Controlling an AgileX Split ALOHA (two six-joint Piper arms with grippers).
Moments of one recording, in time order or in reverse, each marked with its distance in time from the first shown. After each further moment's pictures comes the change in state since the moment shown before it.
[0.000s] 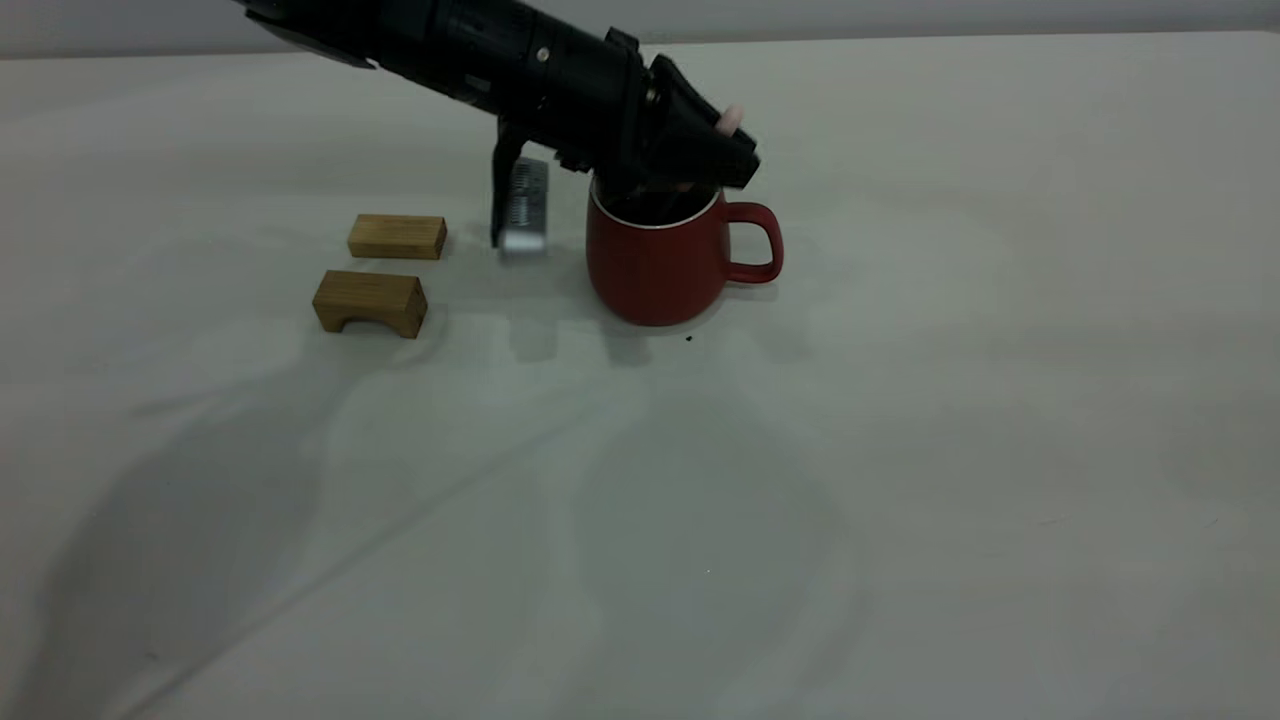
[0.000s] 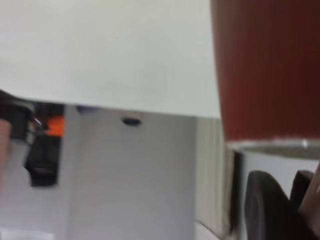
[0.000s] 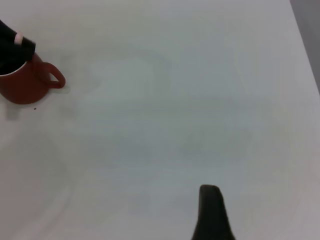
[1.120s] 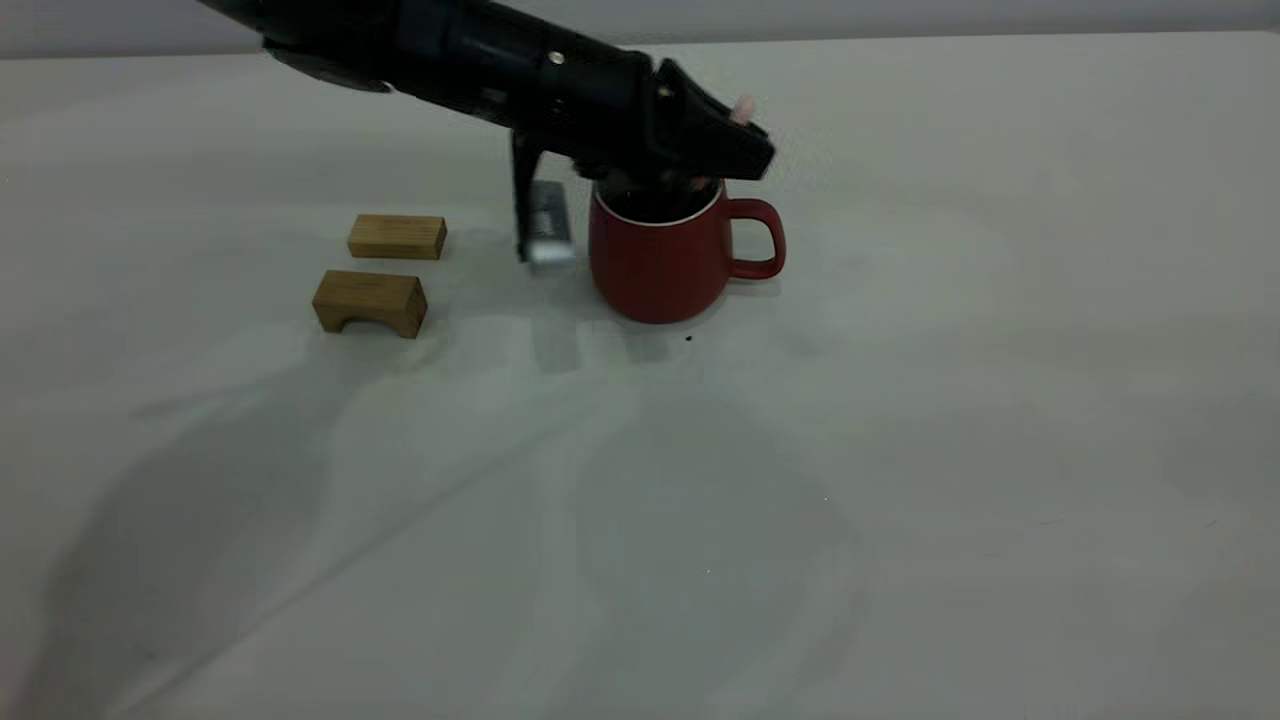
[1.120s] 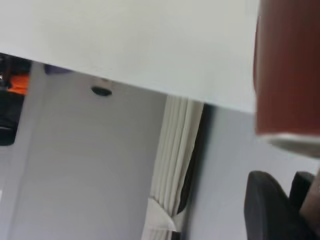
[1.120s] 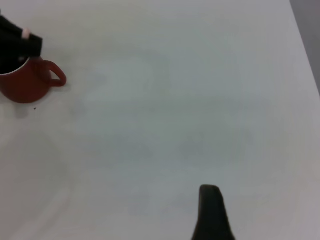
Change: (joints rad) left arm 0.003 0.026 0.008 -0.136 -0.003 -0.105; right arm 0.000 0.000 0.000 0.000 0.000 0.000
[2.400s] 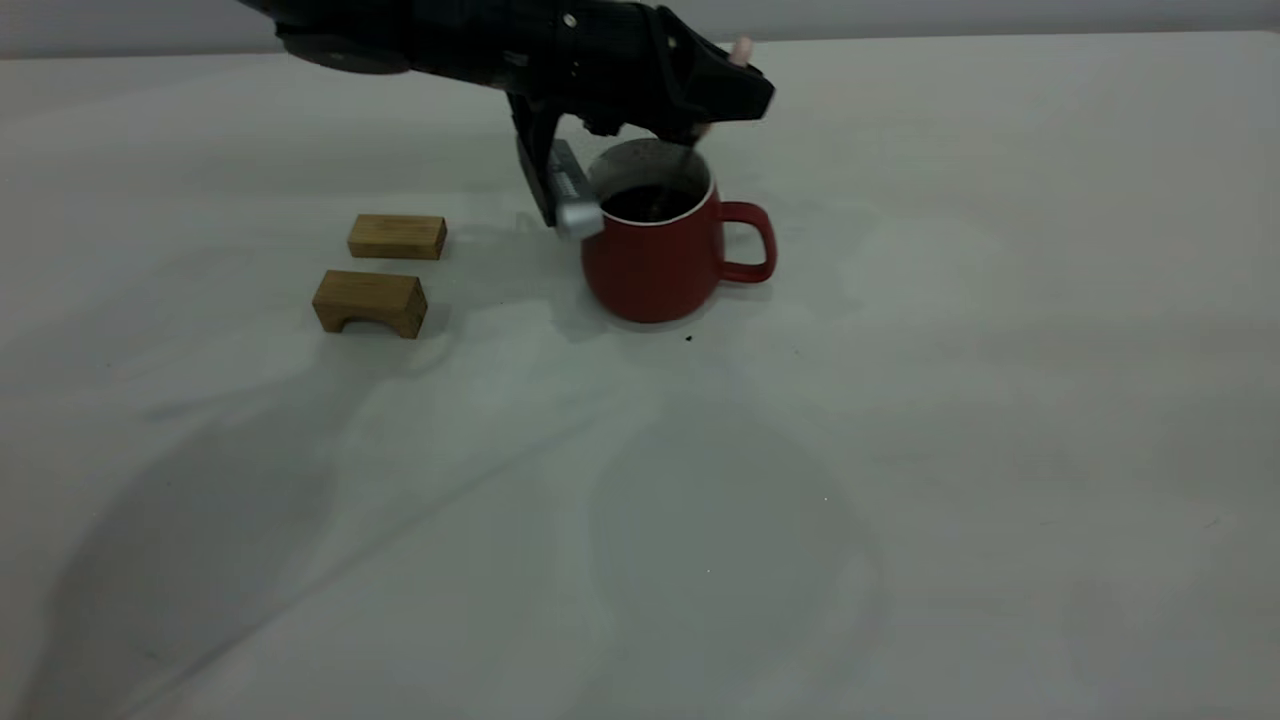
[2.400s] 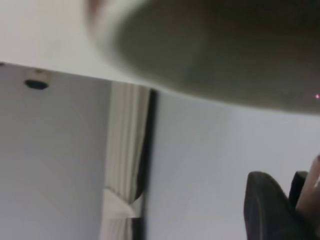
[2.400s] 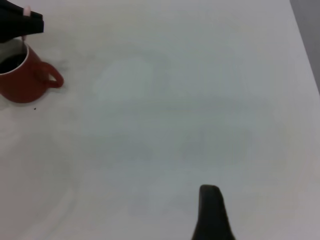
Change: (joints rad) left arm -0.033 -0.024 0.012 -0.203 -0.130 0.151; right arm 0.000 0.000 0.000 0.000 0.000 0.000
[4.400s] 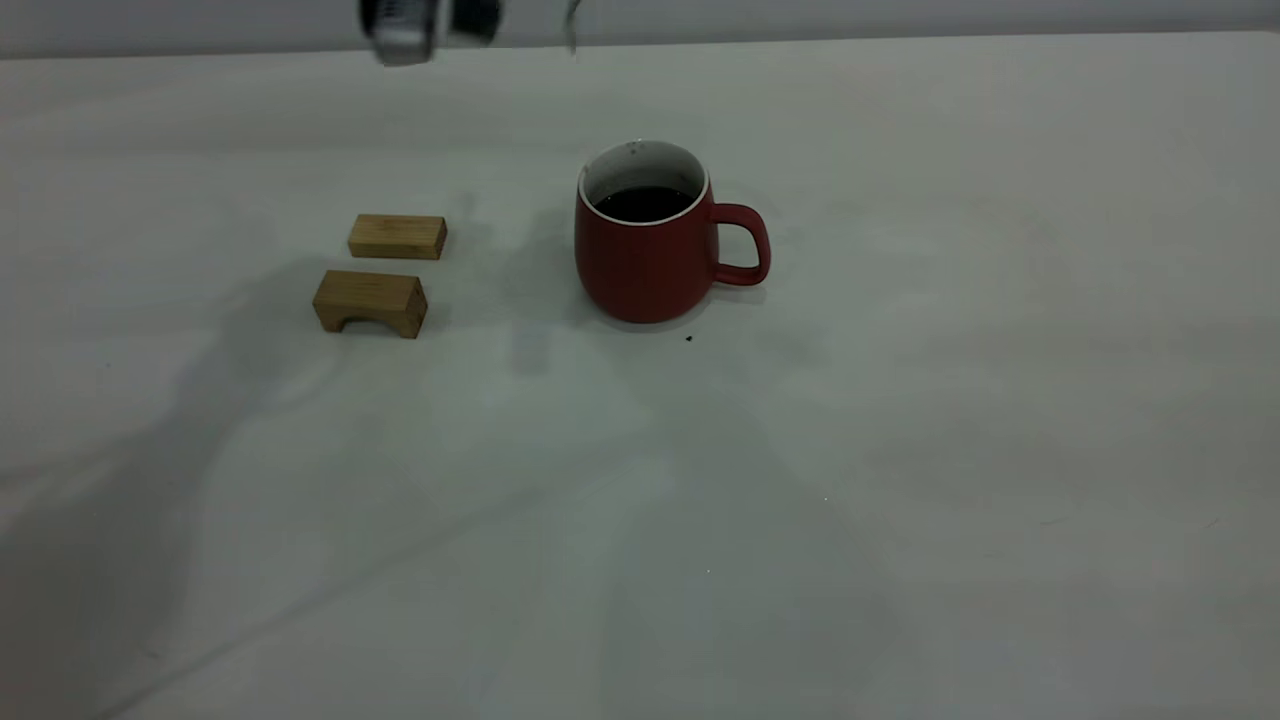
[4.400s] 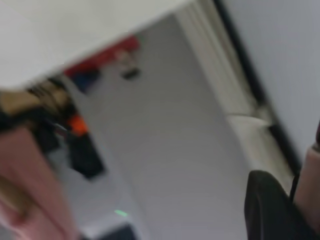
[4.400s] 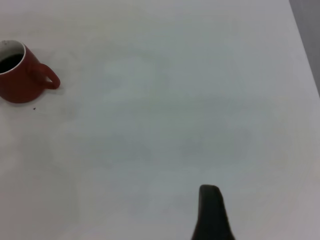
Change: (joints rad) left arm 0.119 -0.381 0.289 0.141 0.230 0.514; right arm 0.000 0.001 0.000 -0.002 0.000 0.000
